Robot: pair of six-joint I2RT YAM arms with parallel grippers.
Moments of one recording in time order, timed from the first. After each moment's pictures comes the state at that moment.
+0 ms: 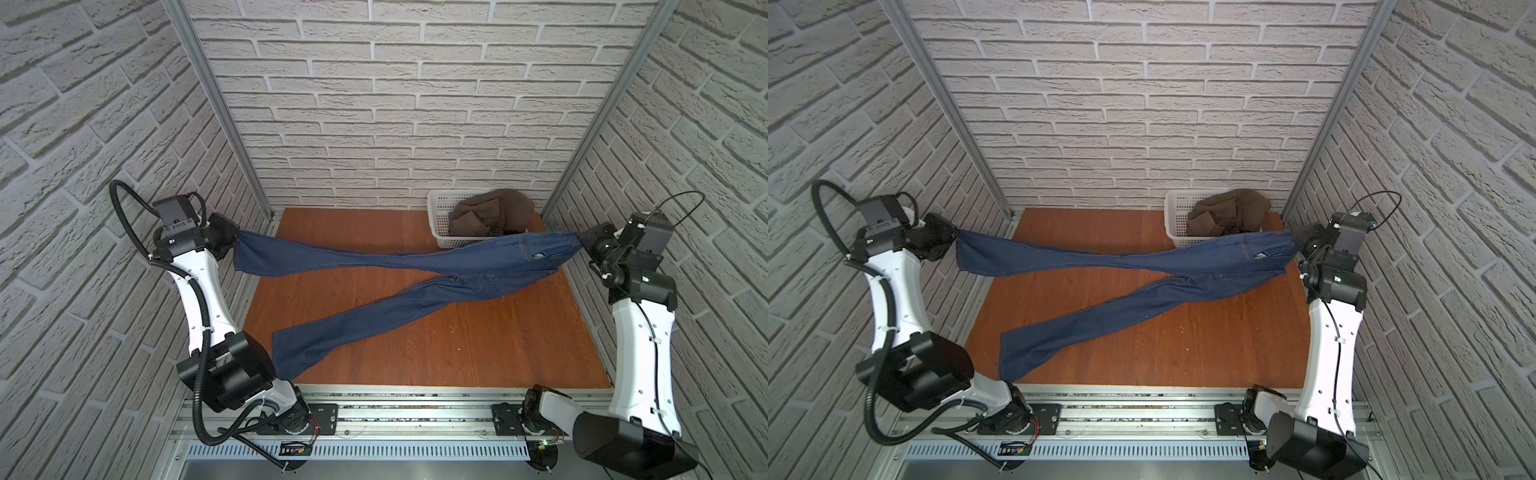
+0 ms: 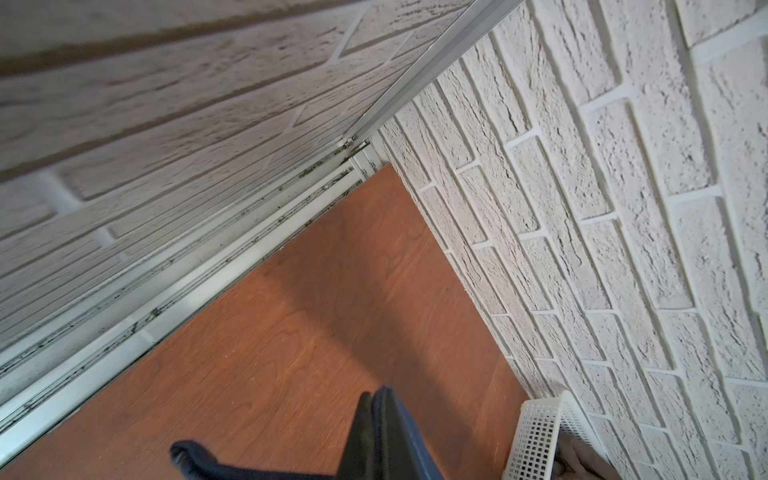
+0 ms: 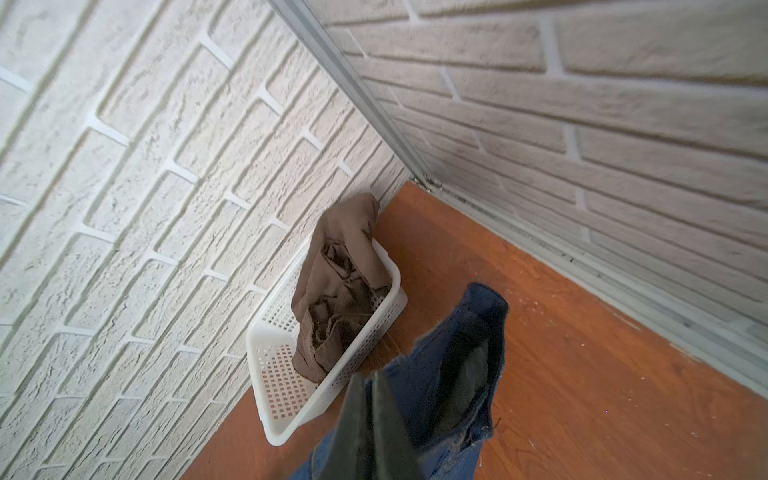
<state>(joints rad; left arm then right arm) 0.56 1.46 1.64 -0.85 0.33 -0.61 -0.43 1.07 1.41 -0.73 0.01 0.72</state>
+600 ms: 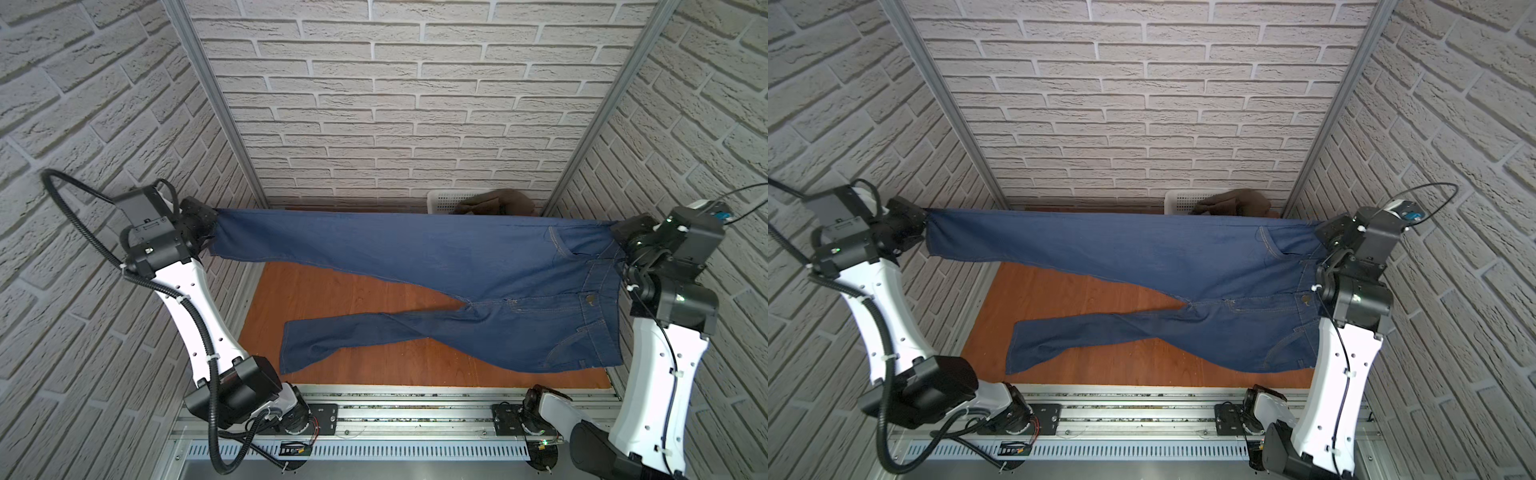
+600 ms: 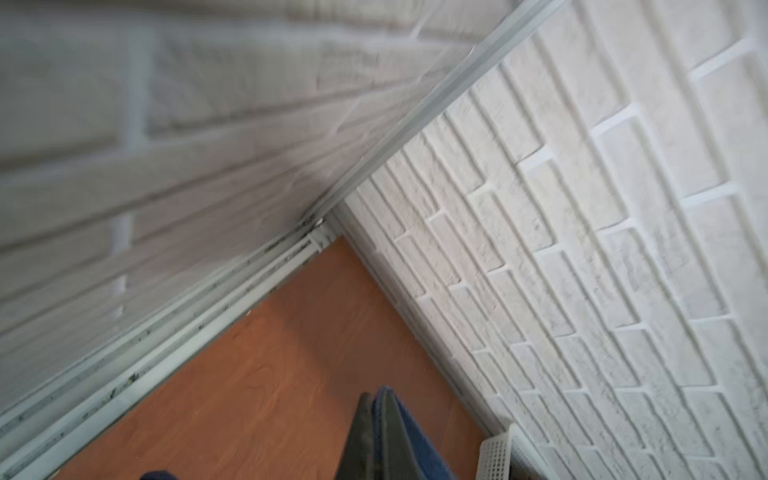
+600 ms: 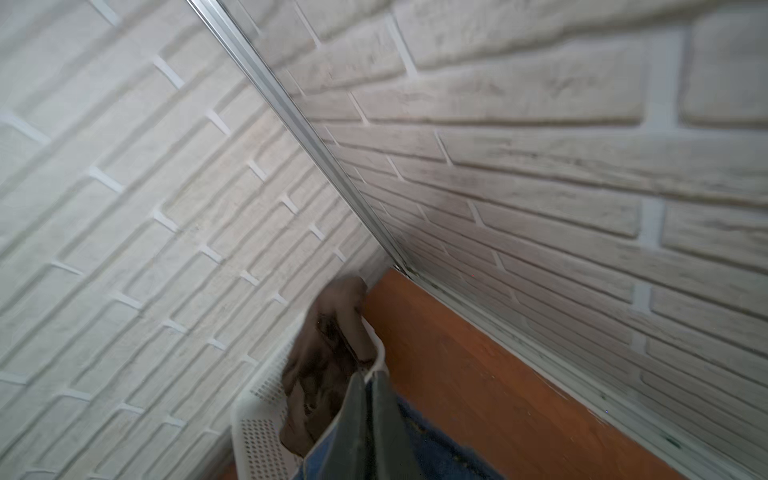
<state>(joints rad) 0.58 1.45 1.72 -0.82 0.37 -0.63 -0.45 1.11 1.55 -0.83 0.16 0.63</state>
